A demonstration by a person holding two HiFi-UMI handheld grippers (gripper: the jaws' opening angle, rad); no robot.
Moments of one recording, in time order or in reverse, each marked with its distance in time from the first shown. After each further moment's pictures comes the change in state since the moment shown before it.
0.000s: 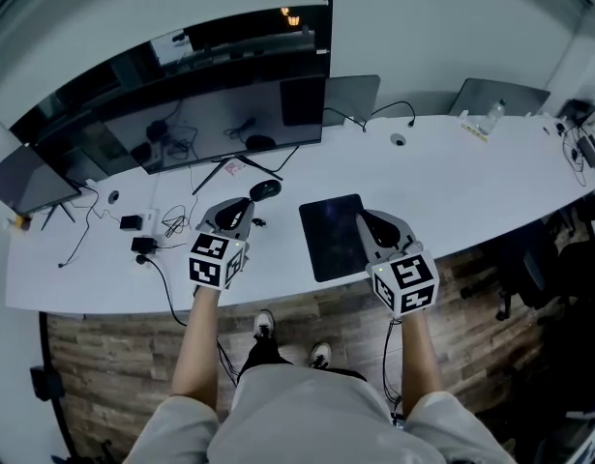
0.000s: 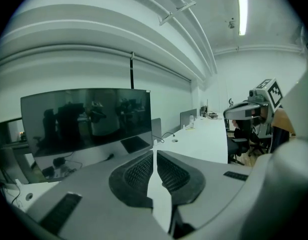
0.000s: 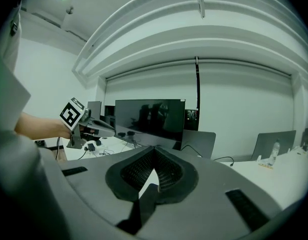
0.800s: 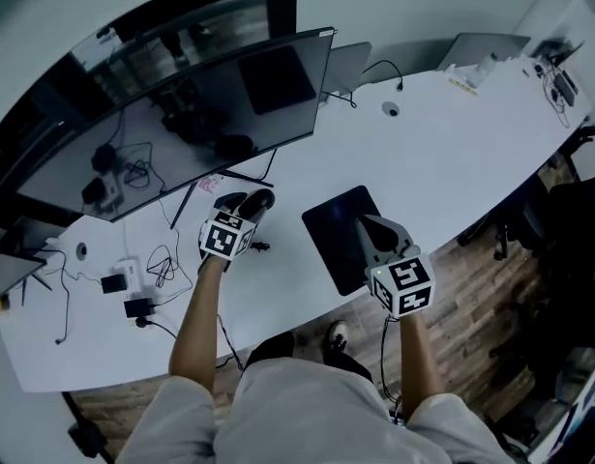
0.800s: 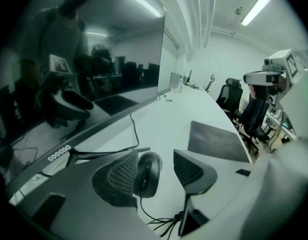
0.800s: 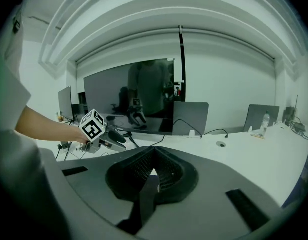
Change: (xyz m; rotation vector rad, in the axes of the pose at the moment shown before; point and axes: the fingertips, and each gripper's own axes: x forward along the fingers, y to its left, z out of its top) left arm 0.218 0.093 -0.158 0.078 0.375 -0.350; right arm 0.139 -0.019 -0.075 0.167 0.223 -0.197
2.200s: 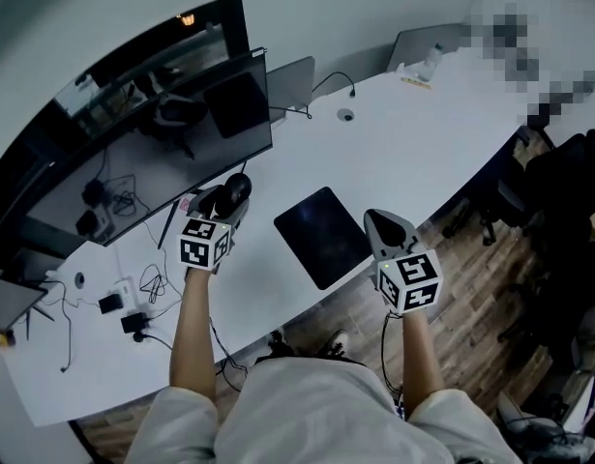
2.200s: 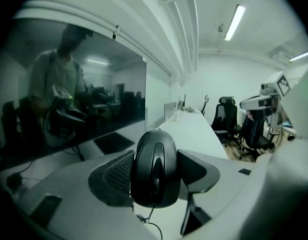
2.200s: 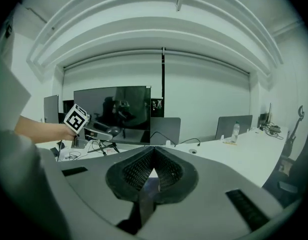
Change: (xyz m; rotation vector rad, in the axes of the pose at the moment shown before) left arm -0.083 -0.055 0.114 0.058 -0.302 0.025; right arm -0.118 -0.047 0.015 0.053 -0.122 -0.204
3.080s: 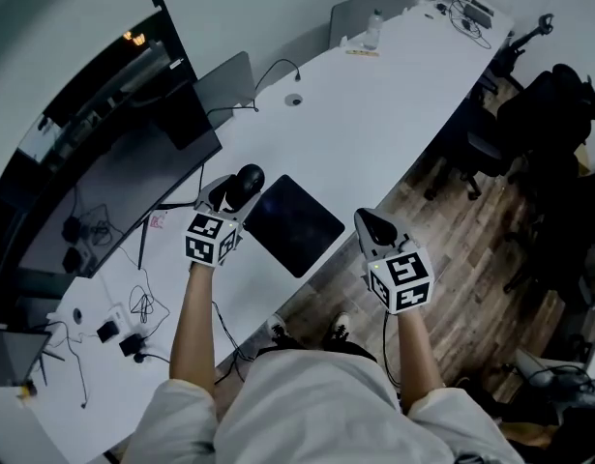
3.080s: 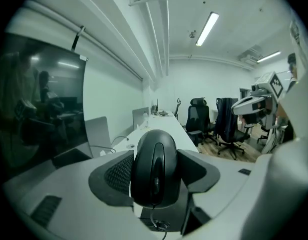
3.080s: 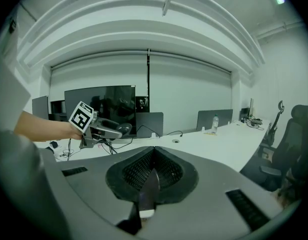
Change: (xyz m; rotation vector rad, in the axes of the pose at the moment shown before) left arm 0.062 -0.126 0.048 0.167 -0.080 -0.270; right arm -0.071 -0.043 -0.039 0.071 0.023 -0.141
